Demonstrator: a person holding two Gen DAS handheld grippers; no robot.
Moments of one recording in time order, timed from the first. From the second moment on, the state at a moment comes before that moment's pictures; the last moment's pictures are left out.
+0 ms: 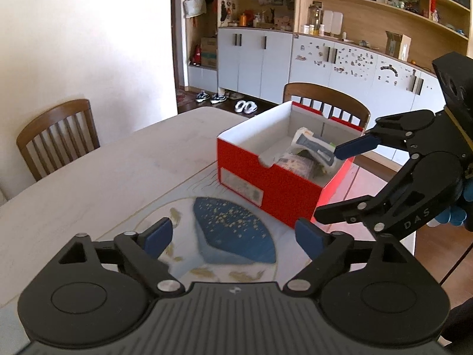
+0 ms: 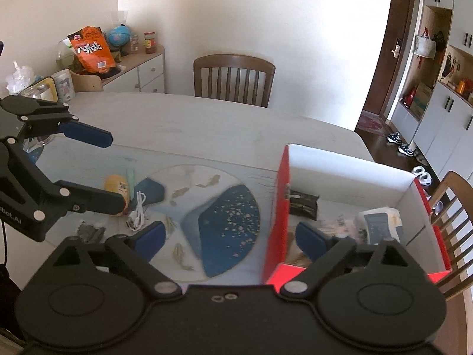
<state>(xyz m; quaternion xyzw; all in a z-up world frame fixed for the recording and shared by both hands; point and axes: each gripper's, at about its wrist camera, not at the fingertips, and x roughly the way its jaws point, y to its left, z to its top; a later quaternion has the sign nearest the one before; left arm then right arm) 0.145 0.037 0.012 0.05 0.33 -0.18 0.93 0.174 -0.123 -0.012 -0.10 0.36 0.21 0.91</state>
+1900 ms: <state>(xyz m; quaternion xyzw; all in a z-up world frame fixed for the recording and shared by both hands) 0.166 0.156 -0.094 0.03 0.36 -0.15 0.92 0.125 0.048 -0.087 -0.10 0.39 0.22 0.89</state>
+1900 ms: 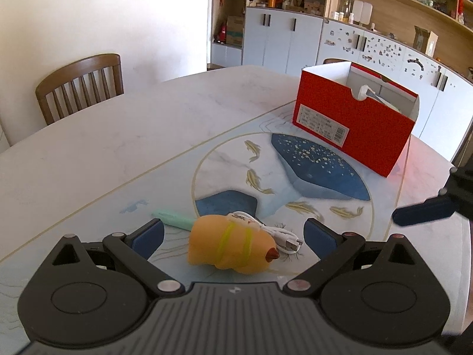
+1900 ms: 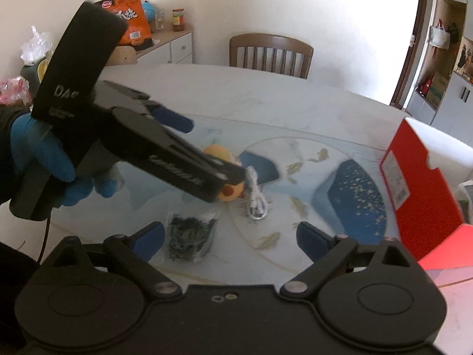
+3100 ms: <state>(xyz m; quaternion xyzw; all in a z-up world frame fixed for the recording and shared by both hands) 0.181 0.146 -0.130 0.07 0.36 -0.18 0.91 0.138 0.084 -0.129 -0.13 0.44 0.24 0.86</state>
